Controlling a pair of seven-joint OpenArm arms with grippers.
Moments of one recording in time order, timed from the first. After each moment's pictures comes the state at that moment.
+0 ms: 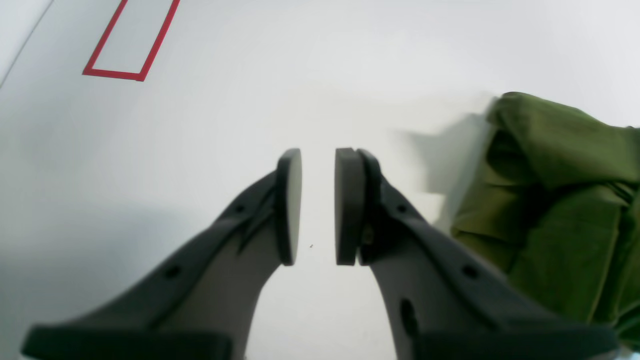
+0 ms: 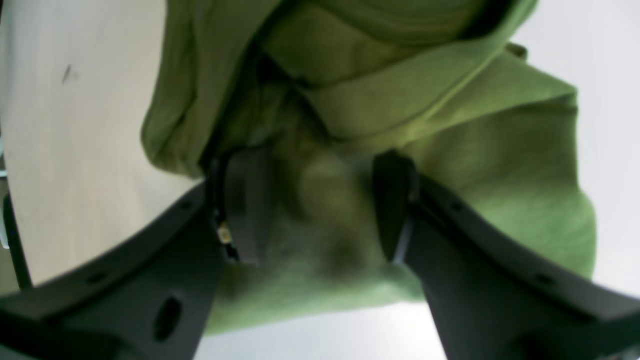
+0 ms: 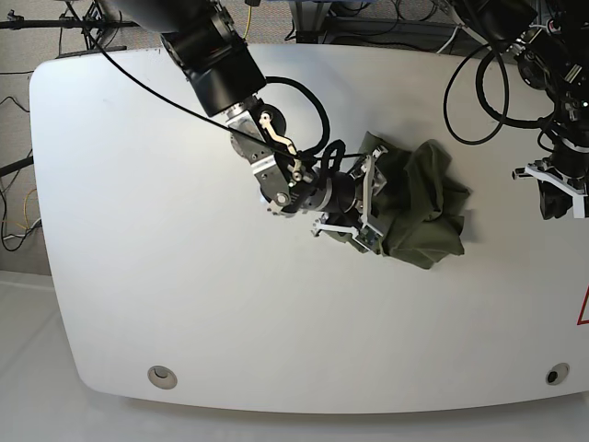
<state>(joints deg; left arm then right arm) -0.8 -6.0 -49.7 102.8 -12.7 -41.9 46.7 16.8 -5.6 -27.6 69.8 16.6 28.6 -42.9</state>
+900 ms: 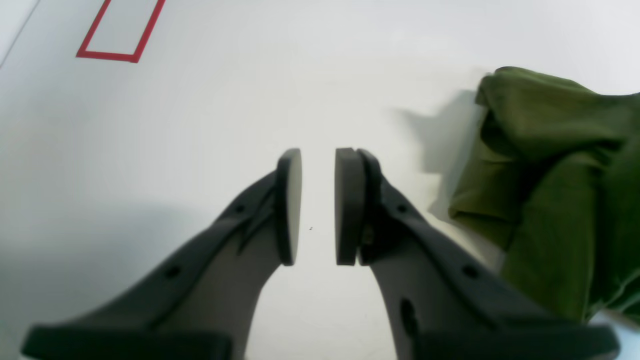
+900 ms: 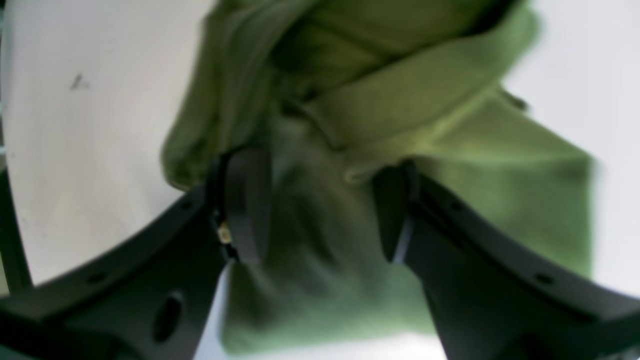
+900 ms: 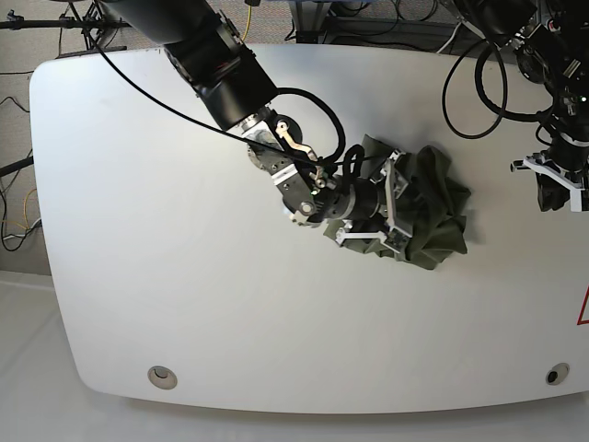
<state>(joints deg) 0.7 -6.0 -49.7 102.8 -12.7 -41.9 46.9 20.6 -7.9 -34.5 68.9 16.5 28.3 -43.7</state>
